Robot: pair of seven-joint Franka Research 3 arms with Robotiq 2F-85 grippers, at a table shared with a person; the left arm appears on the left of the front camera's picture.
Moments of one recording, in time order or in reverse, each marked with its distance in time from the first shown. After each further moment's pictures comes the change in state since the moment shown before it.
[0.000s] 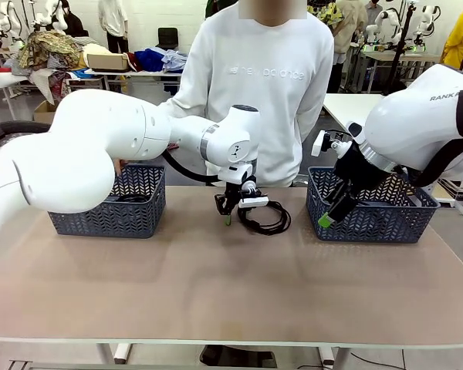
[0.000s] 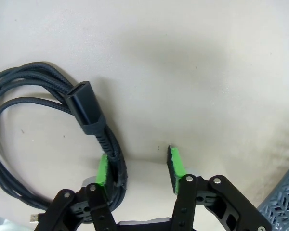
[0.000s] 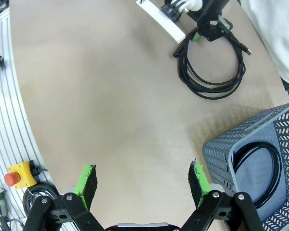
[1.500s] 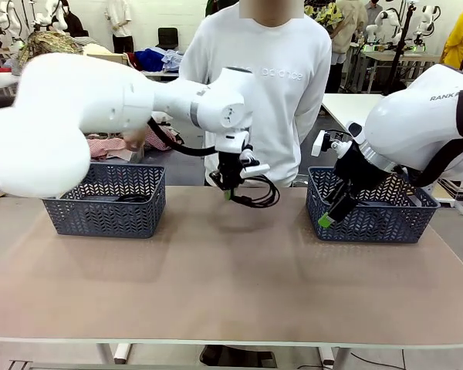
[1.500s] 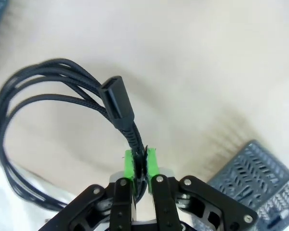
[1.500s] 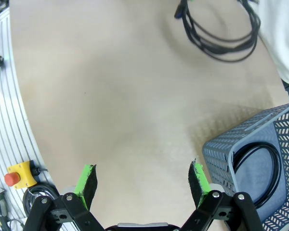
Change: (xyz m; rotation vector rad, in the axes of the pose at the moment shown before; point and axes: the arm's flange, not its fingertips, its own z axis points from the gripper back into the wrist) left arm -0.003 -0.040 0.106 0.008 -0.001 0.283; right arm 0.000 0.000 0.000 0.000 0.000 0.000
